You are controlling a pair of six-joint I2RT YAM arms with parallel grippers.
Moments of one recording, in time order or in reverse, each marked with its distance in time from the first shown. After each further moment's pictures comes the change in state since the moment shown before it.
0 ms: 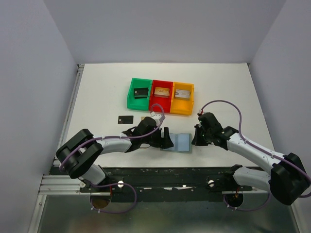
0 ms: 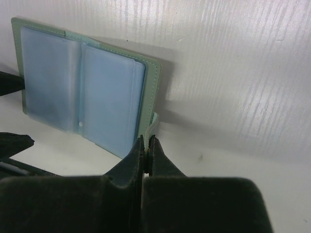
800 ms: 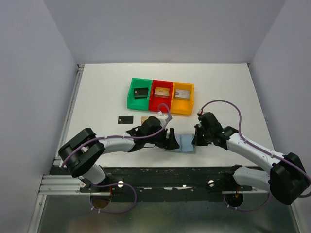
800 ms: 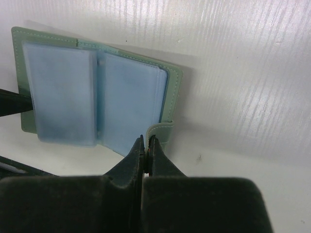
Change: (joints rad) left arm -0.048 0.030 0.045 0.049 0.077 0.026; right arm -0.002 0.005 0.000 0.005 -0.013 -0.007
